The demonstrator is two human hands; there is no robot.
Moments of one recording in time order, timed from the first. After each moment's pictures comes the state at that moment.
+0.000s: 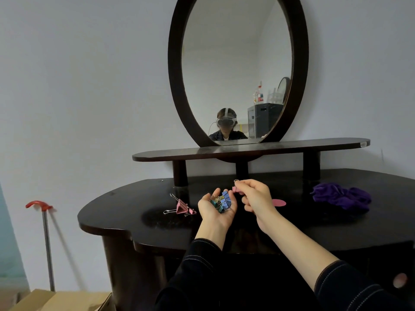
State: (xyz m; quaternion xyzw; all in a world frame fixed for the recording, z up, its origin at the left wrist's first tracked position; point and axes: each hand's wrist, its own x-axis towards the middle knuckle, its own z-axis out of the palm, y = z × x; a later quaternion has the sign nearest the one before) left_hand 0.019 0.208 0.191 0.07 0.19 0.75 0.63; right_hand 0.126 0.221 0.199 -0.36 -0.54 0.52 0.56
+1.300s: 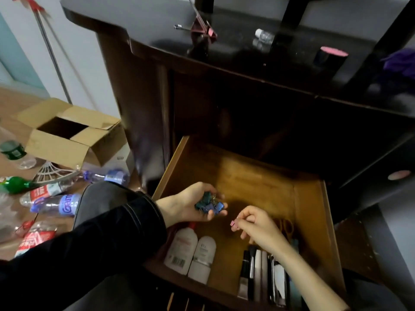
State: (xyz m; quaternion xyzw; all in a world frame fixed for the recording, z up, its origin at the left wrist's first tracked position) left_hand 0.020 0.034 -0.082 0.07 0.48 0.37 0.79; right_hand 0.230 0.068 -0.103 -0.52 -0.69 0.50 0.10
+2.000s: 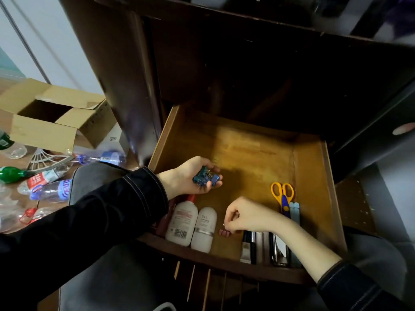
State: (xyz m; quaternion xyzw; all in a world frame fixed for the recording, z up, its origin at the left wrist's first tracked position) left_hand 0.021 0.048 -0.107 0.06 0.53 0.36 0.76; right_hand 0.228 0.055 -0.122 -0.36 -0.80 0.46 -0.14
